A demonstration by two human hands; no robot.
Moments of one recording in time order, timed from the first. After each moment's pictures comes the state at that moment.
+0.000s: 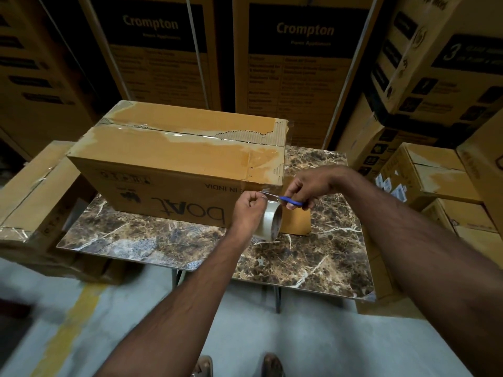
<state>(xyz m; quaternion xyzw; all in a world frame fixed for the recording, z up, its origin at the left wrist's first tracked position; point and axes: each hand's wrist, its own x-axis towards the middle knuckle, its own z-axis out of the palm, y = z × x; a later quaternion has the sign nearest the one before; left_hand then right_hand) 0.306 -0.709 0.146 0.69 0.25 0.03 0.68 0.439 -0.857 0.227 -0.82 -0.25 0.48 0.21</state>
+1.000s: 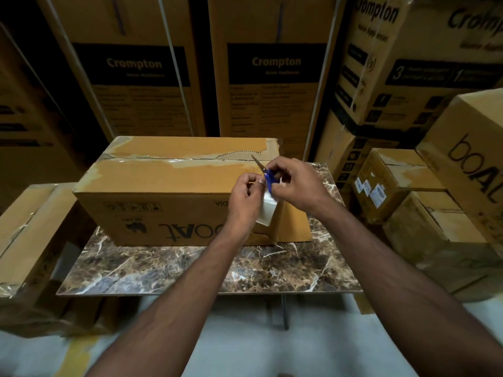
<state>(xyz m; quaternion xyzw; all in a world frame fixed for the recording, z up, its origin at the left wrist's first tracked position) 0.283 -0.674 0.223 0.71 0.06 0.12 0.69 0.328 -0.808 0.262 -0.88 -0.27 -0.08 0.38</state>
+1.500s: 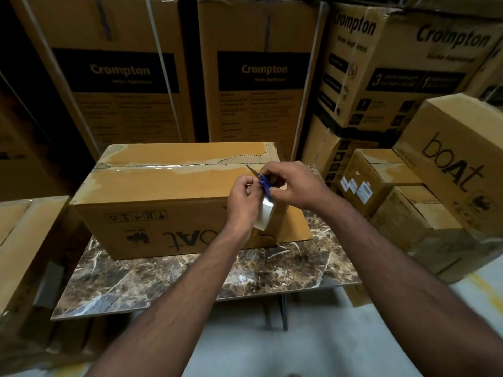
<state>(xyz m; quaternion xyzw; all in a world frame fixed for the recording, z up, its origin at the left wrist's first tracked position) 0.281 -0.626 0.221 0.69 0.05 0.09 0.72 0.304 -0.762 0.287 -0.91 -0.33 -0.07 0.25</state>
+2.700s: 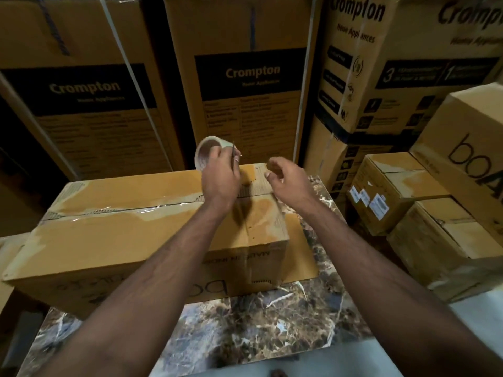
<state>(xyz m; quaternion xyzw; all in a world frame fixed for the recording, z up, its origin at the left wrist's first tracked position) 0.474 -0.611 0.235 0.89 -0.03 0.30 0.33 0.464 -0.780 0.234 -0.91 -0.10 -0.13 0.38</state>
